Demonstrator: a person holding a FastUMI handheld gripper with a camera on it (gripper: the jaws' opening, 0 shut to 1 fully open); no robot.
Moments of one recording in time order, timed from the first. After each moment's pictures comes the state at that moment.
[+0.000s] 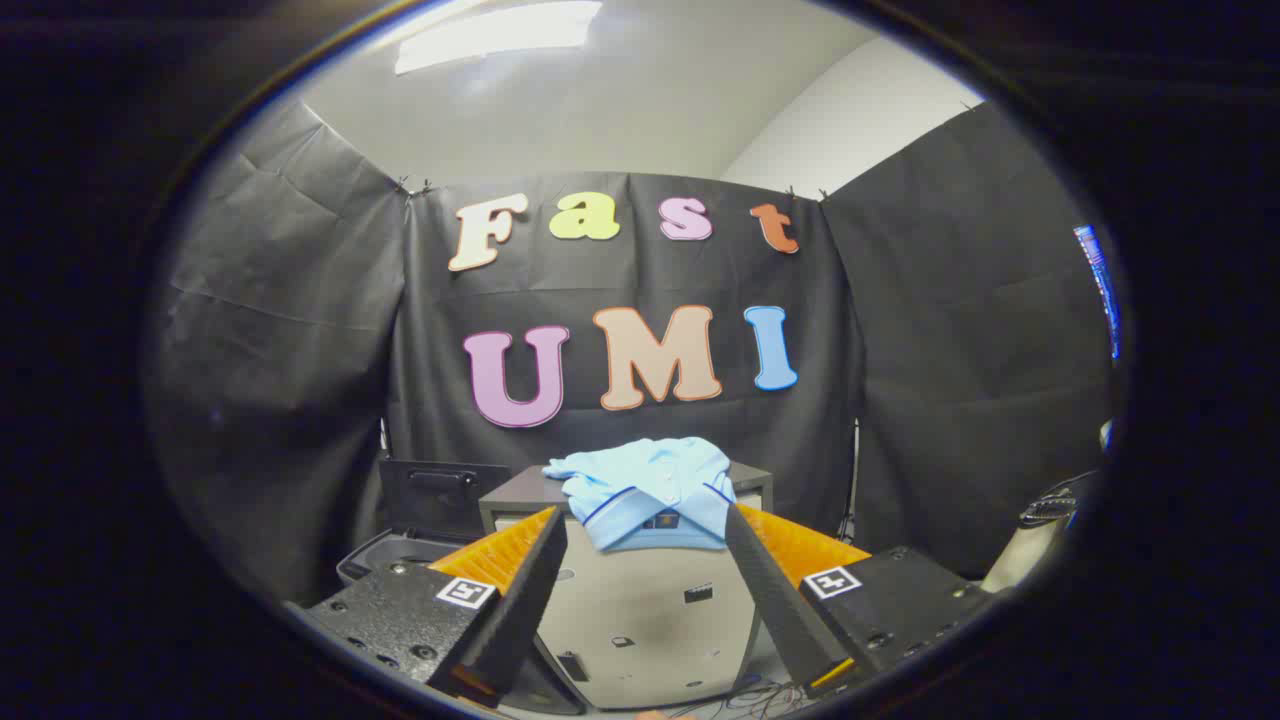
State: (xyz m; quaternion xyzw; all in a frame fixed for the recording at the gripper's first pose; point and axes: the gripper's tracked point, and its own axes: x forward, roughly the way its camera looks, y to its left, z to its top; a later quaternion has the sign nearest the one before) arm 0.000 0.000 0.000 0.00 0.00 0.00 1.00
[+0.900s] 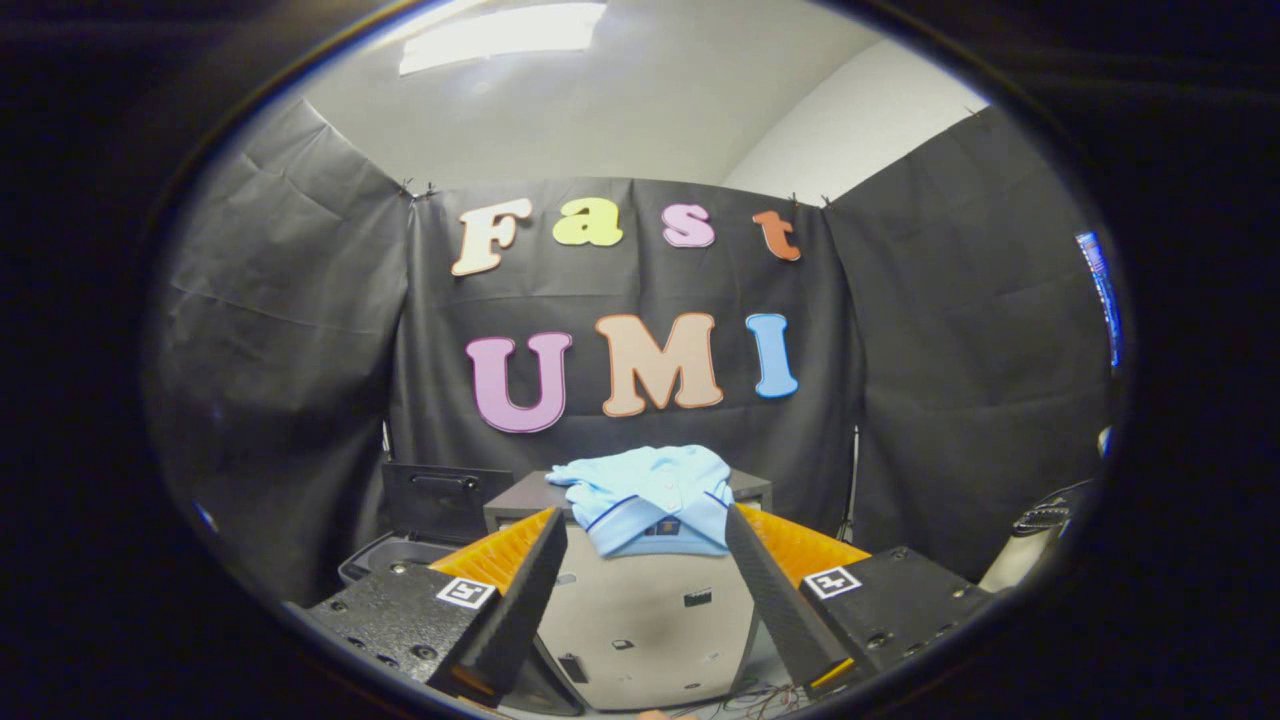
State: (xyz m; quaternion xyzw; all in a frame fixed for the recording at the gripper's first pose) arm -0.003 0.002 0.013 -0.01 -0.01 0.00 1.00
